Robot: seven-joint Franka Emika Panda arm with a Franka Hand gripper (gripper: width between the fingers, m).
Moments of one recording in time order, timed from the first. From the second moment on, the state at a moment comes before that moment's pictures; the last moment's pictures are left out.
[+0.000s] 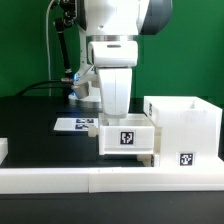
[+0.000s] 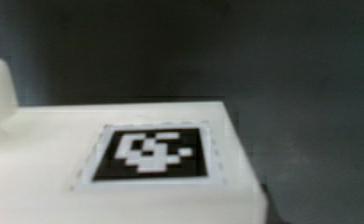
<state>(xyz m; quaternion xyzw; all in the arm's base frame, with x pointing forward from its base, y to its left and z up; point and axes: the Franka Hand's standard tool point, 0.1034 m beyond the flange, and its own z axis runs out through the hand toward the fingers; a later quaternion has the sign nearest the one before) 0.547 -0.007 0.054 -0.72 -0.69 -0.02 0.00</state>
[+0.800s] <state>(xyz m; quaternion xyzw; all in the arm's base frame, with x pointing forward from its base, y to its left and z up) 0.546 0.003 0.054 -0.72 -0.69 -0.03 0.00</state>
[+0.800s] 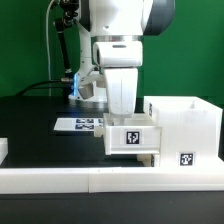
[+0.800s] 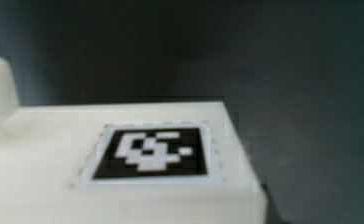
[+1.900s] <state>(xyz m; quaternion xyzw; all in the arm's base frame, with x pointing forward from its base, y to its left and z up) 0.546 0.004 0.054 -0.72 -0.69 -0.02 0.01</state>
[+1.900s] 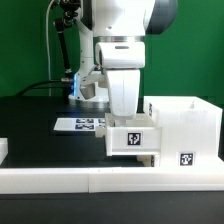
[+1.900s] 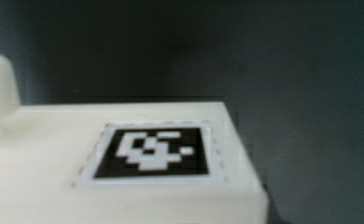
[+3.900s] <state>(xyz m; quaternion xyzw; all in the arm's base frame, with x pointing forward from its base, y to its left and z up) 0.547 0.010 0.054 -0.71 -0.71 -0.01 0.00</state>
